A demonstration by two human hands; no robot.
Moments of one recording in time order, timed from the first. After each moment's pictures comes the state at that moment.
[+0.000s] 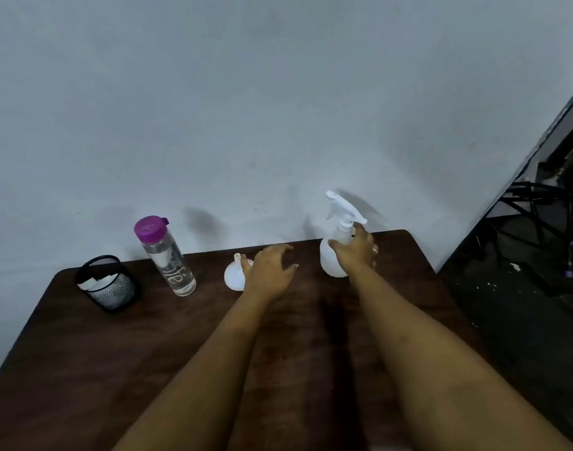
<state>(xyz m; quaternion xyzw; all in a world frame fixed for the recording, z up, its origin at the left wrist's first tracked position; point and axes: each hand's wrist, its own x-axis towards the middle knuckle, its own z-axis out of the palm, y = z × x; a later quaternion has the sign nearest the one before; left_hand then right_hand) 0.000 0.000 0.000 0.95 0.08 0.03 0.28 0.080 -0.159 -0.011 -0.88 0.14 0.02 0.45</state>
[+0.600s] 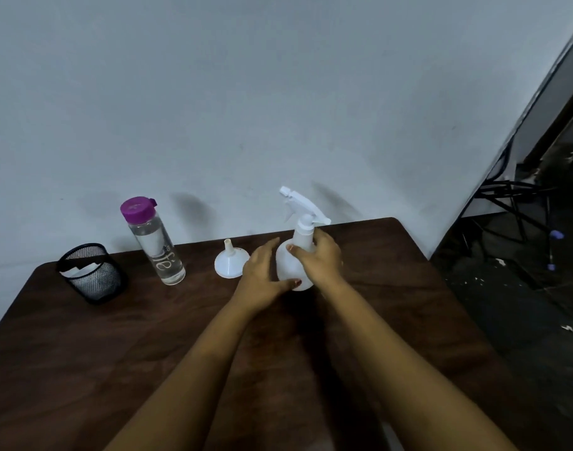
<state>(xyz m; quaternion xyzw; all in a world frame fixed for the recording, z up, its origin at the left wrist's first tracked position) -0.039 0.002 -0.032 0.90 0.02 0.03 0.44 0.010 -0.126 -0.020 -0.86 0.00 -0.02 0.52</state>
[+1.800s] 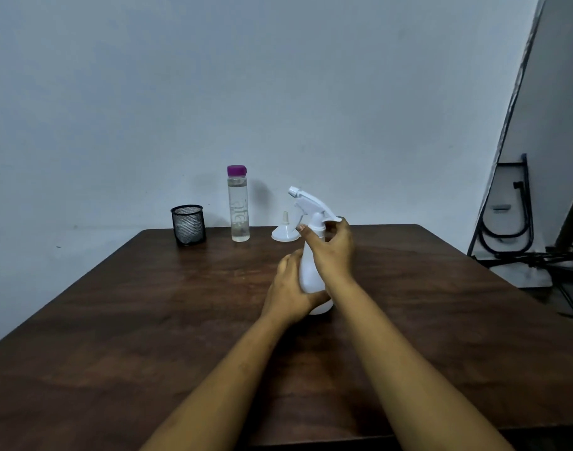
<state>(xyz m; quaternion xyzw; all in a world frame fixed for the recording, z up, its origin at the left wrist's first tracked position) -0.277 -0.011 -0.108 0.87 -0.01 0.20 0.45 -0.225 -0.088 -0.062 -0.70 -0.12 -0.22 0.66</state>
